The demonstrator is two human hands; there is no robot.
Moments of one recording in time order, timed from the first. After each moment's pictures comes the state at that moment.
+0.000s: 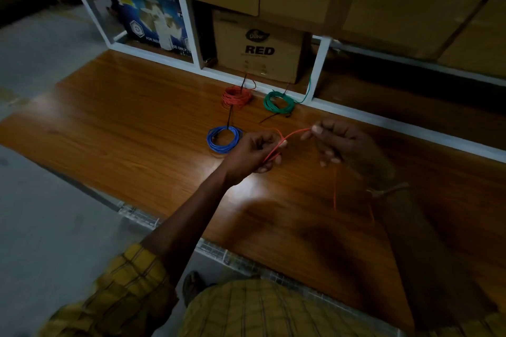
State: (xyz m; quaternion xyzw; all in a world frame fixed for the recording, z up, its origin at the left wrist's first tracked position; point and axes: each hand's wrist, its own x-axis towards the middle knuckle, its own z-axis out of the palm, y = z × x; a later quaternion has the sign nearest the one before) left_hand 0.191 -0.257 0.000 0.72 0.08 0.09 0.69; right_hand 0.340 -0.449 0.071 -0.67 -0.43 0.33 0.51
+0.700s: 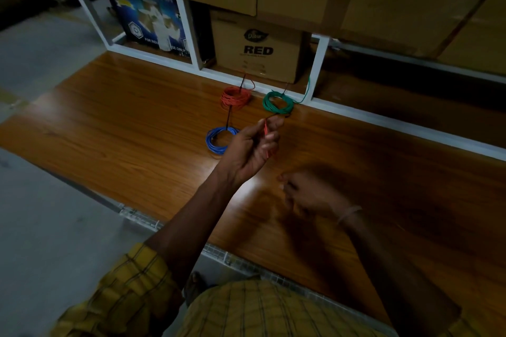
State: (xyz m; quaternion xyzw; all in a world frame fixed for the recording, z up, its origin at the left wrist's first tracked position) left_hand 0.212 -0.260 0.007 0.24 0.12 0.11 0.96; right_hand 0.291 -0.427 -0.014 -0.80 -0.40 0.40 0.21
